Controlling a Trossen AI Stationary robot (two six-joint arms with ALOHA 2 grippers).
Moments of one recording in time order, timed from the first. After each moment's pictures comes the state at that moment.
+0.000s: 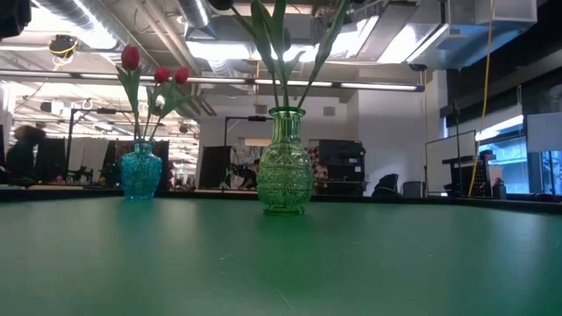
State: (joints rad) left arm -1.00 0.93 1.22 -0.12 0.02 -0.30; right arm 0.62 1.50 1.46 0.05 0.91 0.53
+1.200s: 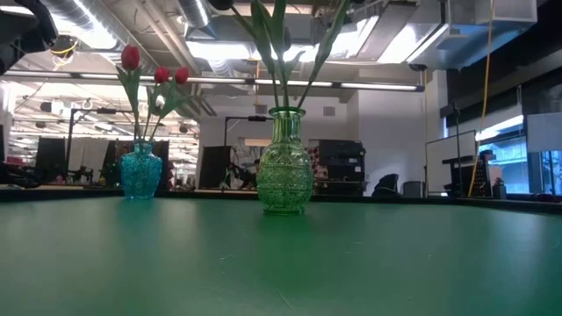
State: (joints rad) left arm -1.27 0.83 0.61 0.20 -0.17 -0.21; right arm 0.62 1.50 1.46 -0.06 1.09 0.78
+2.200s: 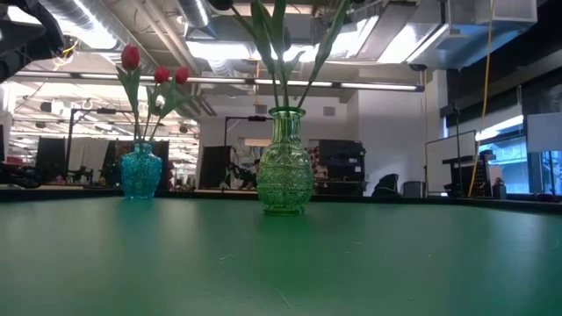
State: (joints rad) left arm -1.32 0.77 0.58 -0.01 -0.16 -0.56; right arm 0.61 1.50 1.46 -0.09 1.13 0.78
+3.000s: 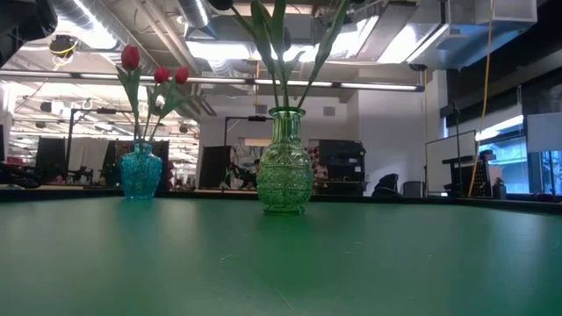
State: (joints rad) left arm -1.32 0.93 0.75 -0.22 -0.14 -0.78; right arm 0.61 1.50 1.46 -0.24 1.07 0.84
